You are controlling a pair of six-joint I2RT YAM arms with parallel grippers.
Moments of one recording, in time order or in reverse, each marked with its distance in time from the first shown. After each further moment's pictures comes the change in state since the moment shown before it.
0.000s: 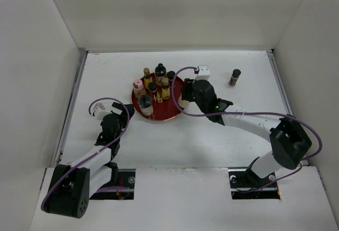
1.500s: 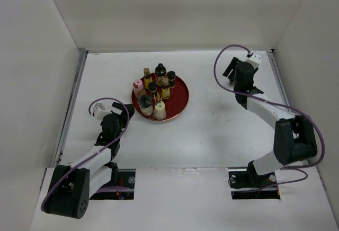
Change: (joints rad) left arm 0.000 -0.005 0.000 0.000 0.004 0.000; right arm -0.472 -0.034 -0.064 0.137 0.005 0.040
